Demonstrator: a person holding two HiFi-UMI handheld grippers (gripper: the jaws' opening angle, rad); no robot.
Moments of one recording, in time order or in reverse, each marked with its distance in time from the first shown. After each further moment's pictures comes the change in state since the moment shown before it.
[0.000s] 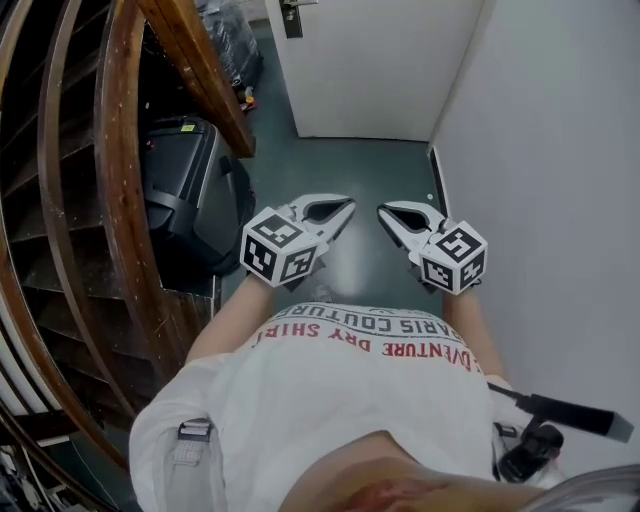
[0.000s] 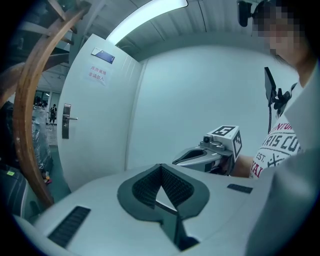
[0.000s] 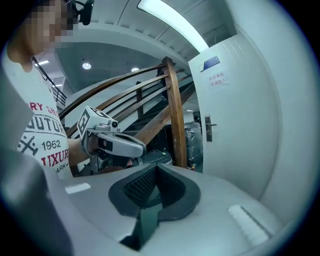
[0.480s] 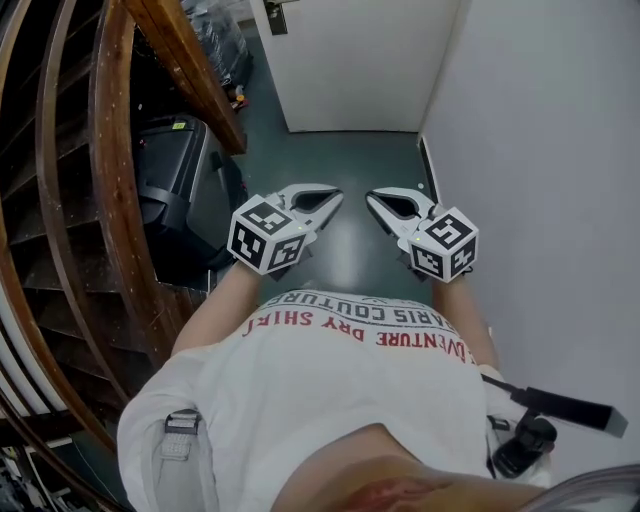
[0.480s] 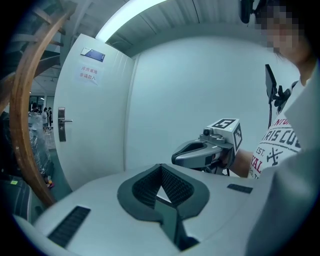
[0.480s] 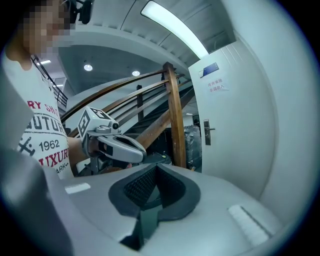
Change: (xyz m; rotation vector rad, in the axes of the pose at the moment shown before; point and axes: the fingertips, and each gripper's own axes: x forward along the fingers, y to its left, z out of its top) left arm 0.000 -0.041 0.000 0.056 0.066 -0.008; right arm -0.038 0.015 0.007 -0.013 -0.036 -0.010
